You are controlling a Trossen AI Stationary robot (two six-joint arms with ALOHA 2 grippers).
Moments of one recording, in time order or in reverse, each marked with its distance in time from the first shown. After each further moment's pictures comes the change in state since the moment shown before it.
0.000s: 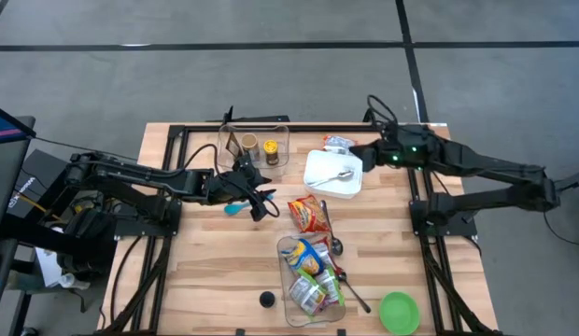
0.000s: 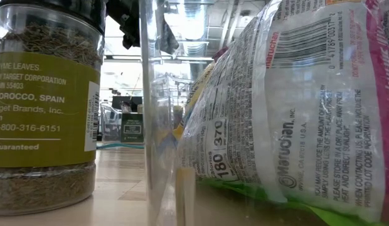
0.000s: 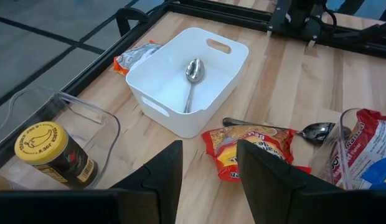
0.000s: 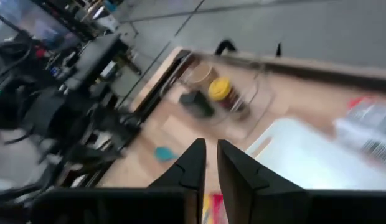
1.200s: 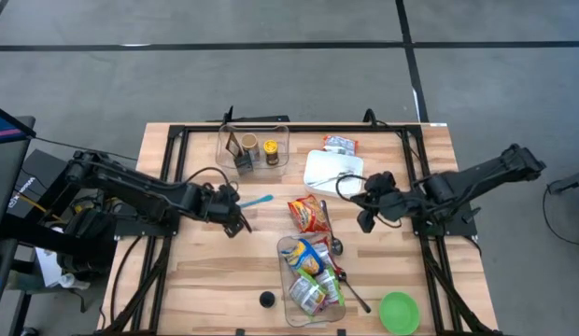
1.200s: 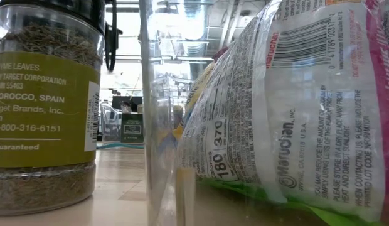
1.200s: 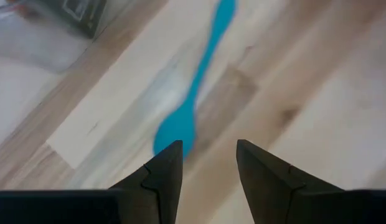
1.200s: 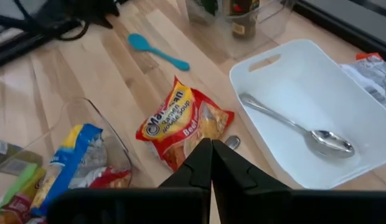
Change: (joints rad) left arm -0.144 0.000 -0.090 -0.637 0.042 -0.602; right arm 0.587 0.146 -0.001 -0.284 0.396 0.018
